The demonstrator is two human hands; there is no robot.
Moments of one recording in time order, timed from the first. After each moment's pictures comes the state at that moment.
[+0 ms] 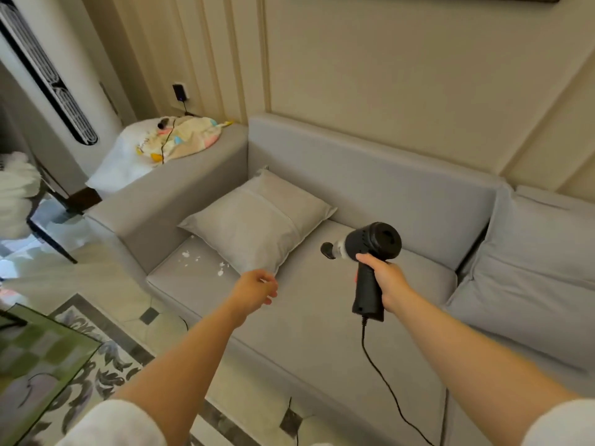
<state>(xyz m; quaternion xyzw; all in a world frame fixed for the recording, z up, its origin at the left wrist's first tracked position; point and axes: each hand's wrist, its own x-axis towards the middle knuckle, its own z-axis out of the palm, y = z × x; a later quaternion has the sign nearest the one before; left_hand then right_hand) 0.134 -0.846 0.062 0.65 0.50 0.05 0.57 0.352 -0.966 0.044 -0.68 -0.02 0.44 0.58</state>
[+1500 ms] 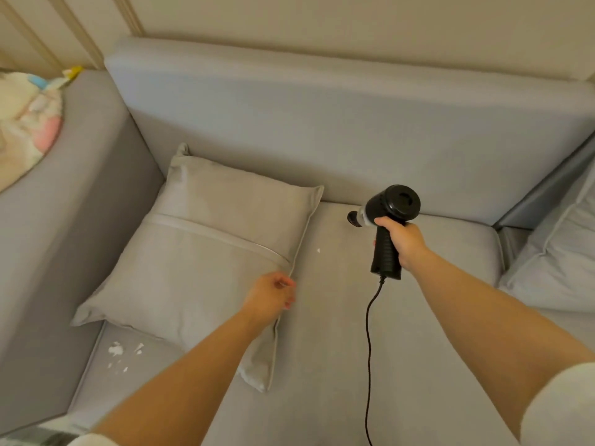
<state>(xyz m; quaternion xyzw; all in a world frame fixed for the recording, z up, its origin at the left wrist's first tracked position) 0.371 -0.545 -0.105 0.67 0.43 -0.14 0.60 0.580 -0.693 -0.133 -0.75 0.16 0.32 0.56</state>
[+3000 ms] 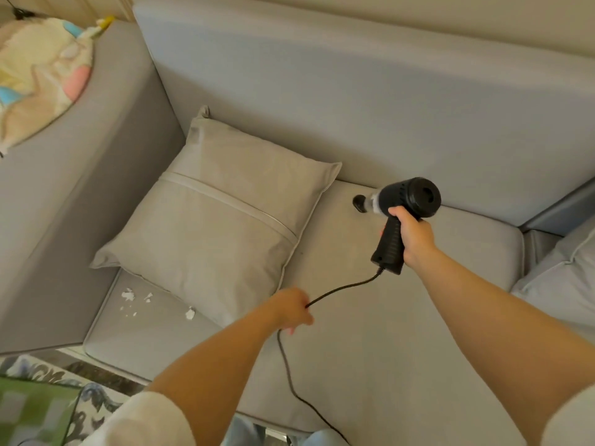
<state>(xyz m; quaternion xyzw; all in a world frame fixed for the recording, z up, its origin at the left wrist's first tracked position) 0.360 -0.595 -0.131 0.77 0.27 -0.41 0.40 0.574 -0.707 -0.146 -0.71 0.17 0.35 0.59</state>
